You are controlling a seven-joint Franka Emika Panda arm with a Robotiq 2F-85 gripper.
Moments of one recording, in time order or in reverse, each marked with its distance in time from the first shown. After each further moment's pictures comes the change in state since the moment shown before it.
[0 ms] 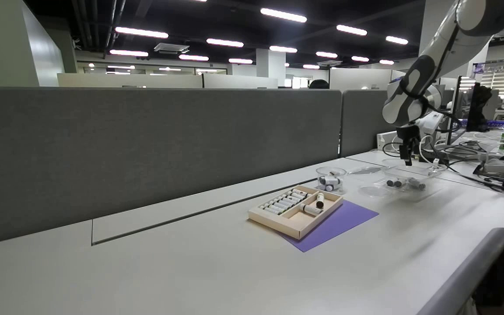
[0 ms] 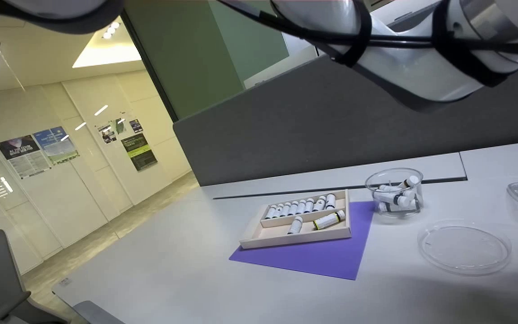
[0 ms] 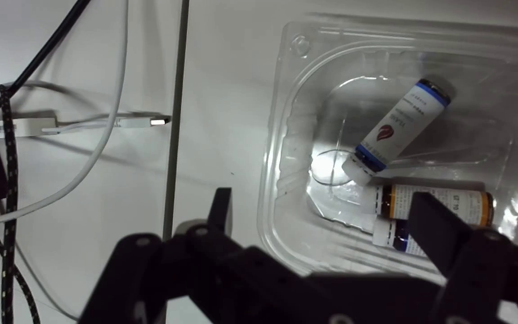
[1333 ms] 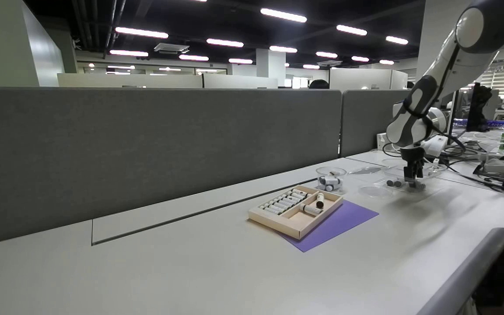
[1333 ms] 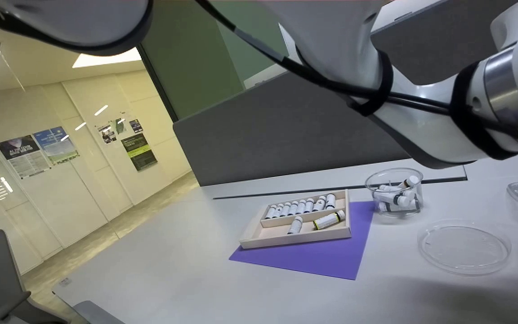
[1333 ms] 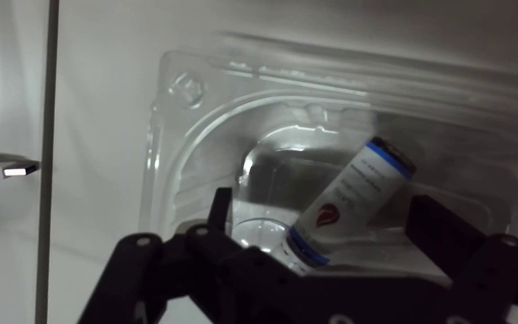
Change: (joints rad) arm -0.066 0.098 0.064 -0.019 0.034 0.040 -0.073
